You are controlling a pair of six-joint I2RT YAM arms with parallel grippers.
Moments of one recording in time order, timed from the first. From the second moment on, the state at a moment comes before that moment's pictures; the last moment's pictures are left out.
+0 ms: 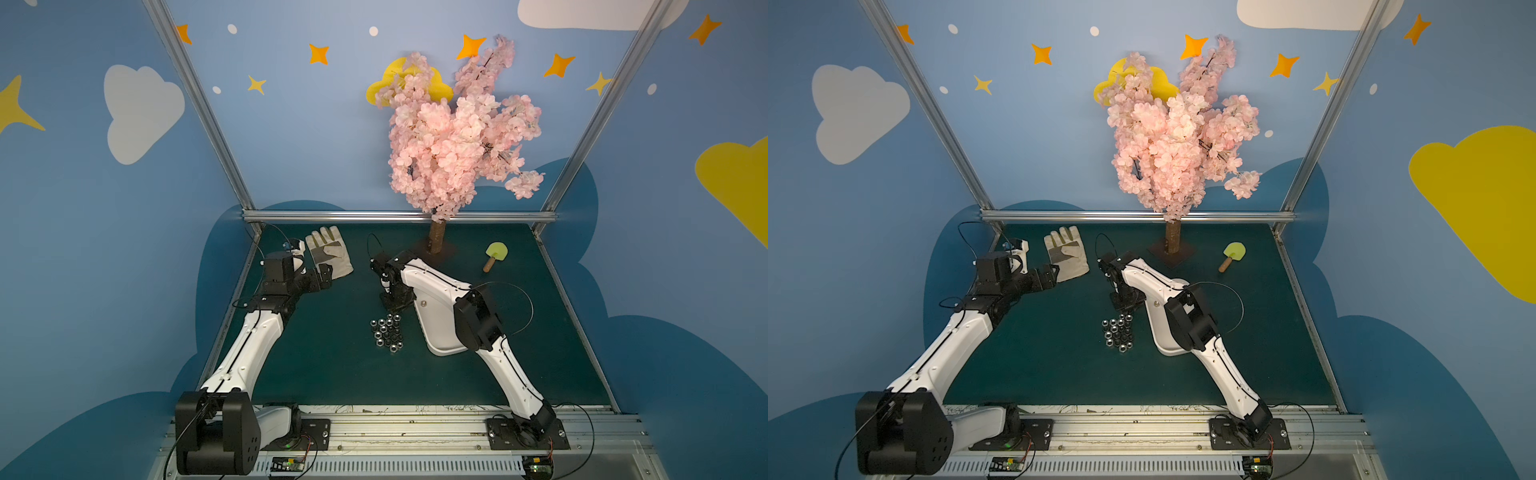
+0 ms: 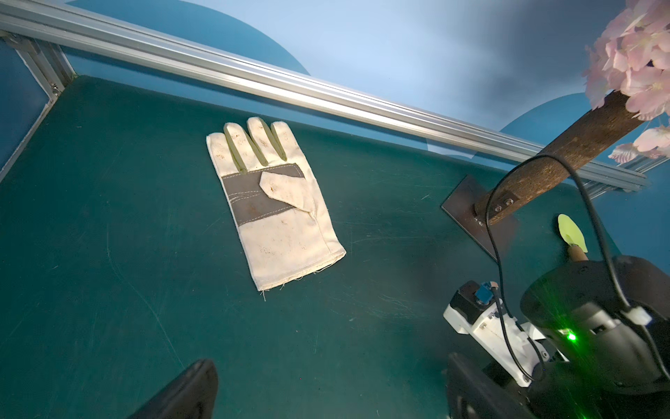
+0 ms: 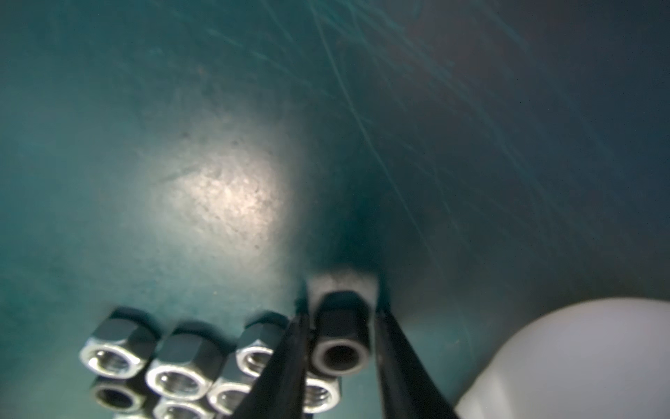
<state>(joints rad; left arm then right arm) 0.00 1.22 0.87 -0.21 0.20 -0.23 0.81 2.47 2.20 -1.26 0.00 0.31</state>
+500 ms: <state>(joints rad) 0.00 1.23 0.88 -0.22 0.20 -0.23 0.78 2.17 2.03 -1.18 0.04 0.32</state>
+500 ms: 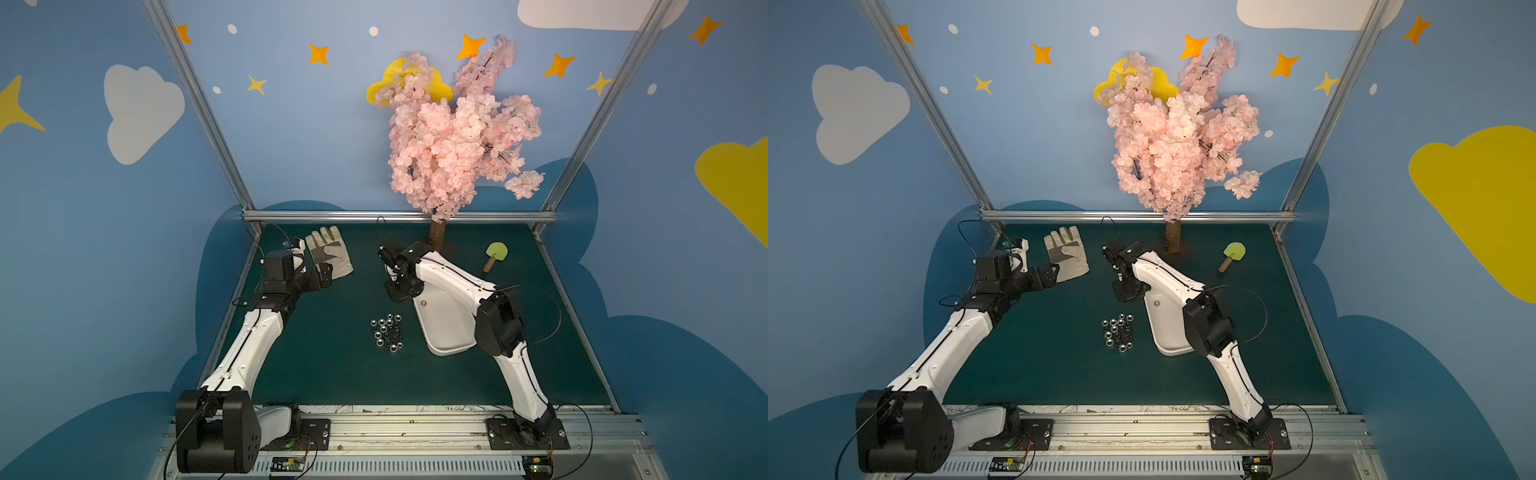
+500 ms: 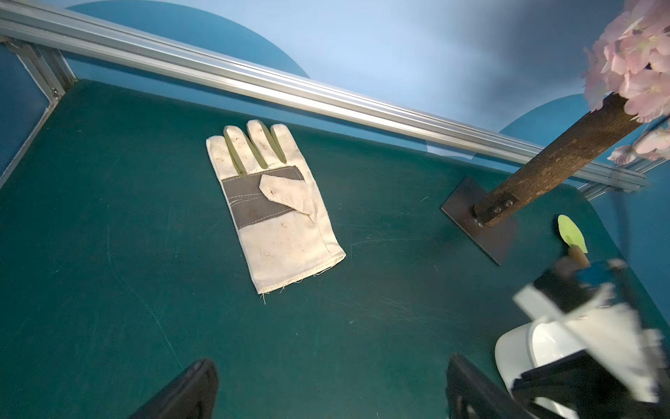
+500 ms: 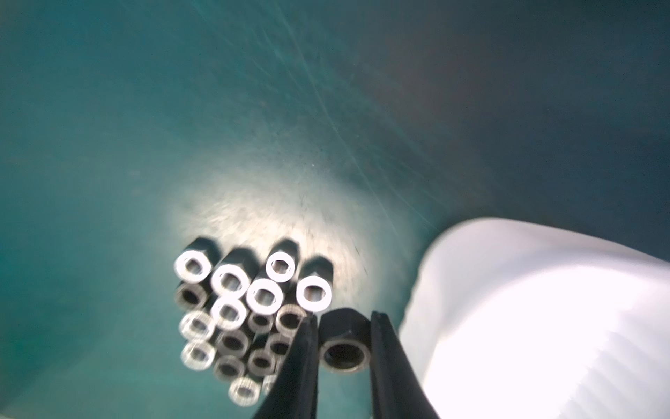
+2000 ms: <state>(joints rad) 0.00 1.24 0.88 -0.22 0.20 -0.22 0.60 2.29 1.94 -1.14 0.05 0.28</state>
